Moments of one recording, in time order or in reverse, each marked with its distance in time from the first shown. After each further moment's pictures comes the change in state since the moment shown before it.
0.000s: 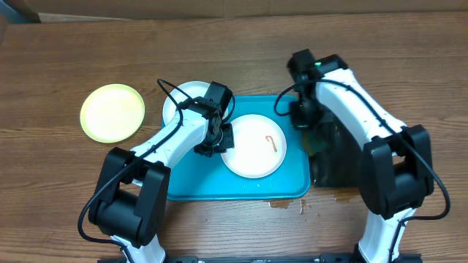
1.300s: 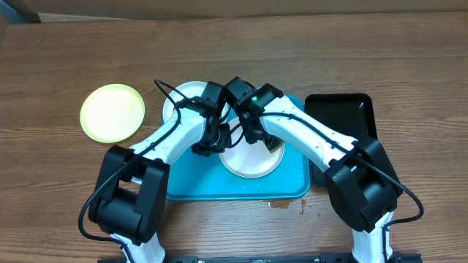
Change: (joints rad) left arm 0.018 0.010 0.000 -0.007 0.008 0.000; right arm 0.335 0.033 0.000 0.154 0.247 0.168
